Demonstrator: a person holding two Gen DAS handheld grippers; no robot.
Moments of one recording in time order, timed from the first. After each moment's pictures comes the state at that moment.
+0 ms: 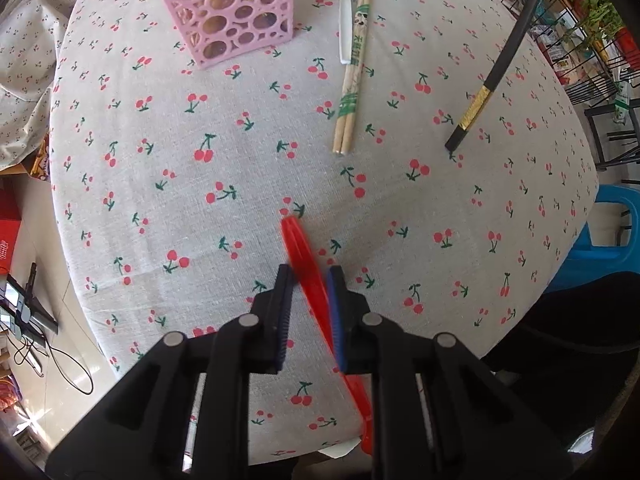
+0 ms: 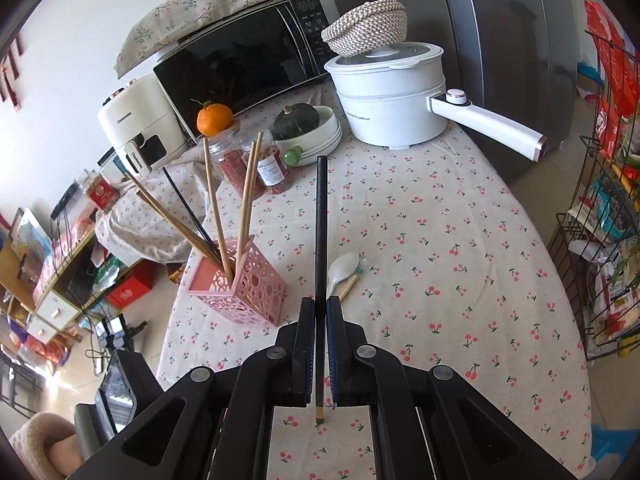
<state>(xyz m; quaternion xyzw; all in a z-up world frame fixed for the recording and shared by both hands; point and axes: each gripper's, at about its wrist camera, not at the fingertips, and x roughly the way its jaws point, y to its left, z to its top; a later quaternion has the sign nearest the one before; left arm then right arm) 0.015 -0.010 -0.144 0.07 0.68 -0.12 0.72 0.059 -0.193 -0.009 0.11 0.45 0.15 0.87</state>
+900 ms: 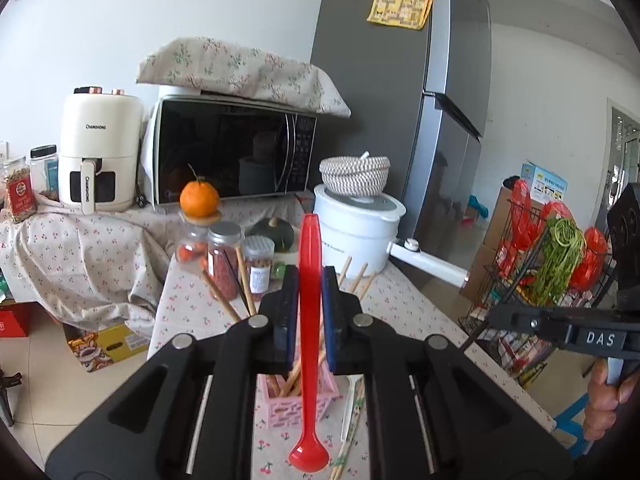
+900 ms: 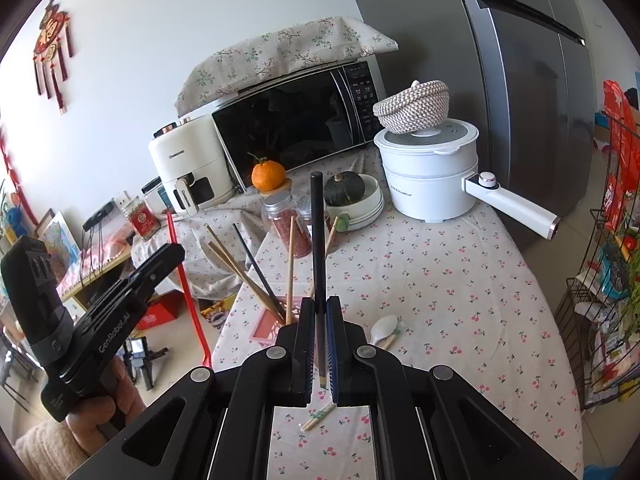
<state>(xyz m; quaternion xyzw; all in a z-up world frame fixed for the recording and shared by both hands) 0.033 0.037 0.039 -0.07 0.16 -0.07 0.98 0.035 -0.171 0.060 0.10 0.35 0.20 0.91</state>
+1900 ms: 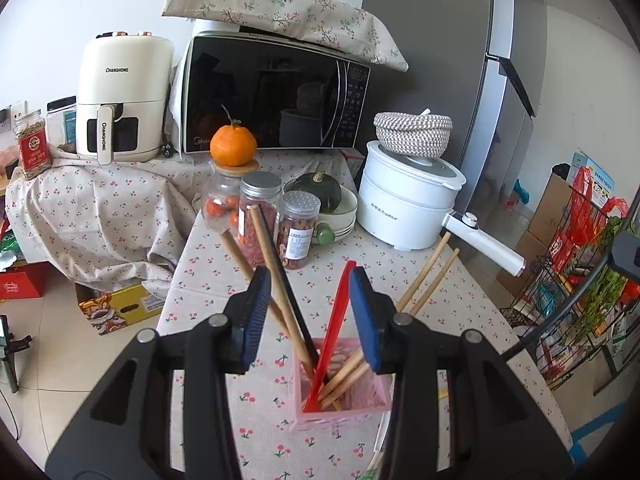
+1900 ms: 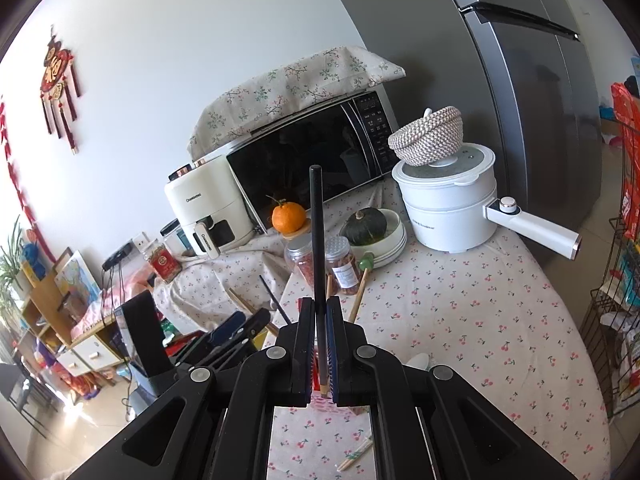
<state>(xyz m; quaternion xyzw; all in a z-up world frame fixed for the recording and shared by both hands) 0.085 0.051 0.004 -0.08 0.27 -0.01 0.96 0.052 -0.162 0.082 0.16 0.30 0.21 0.92</state>
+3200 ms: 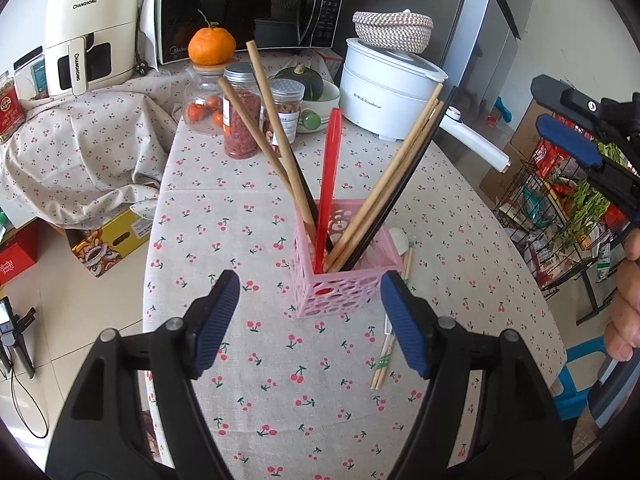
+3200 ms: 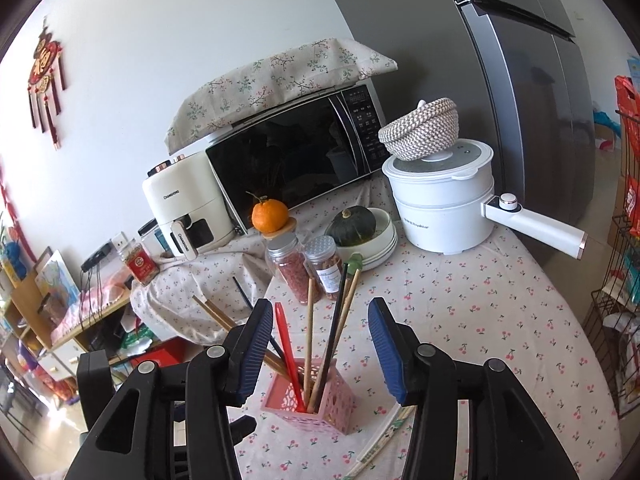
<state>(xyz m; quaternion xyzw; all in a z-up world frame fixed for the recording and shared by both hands) 0.062 0.057 -0.035 -0.05 0.42 -0.07 0.90 0.079 -0.147 0.053 0.14 0.30 0.19 0.93</state>
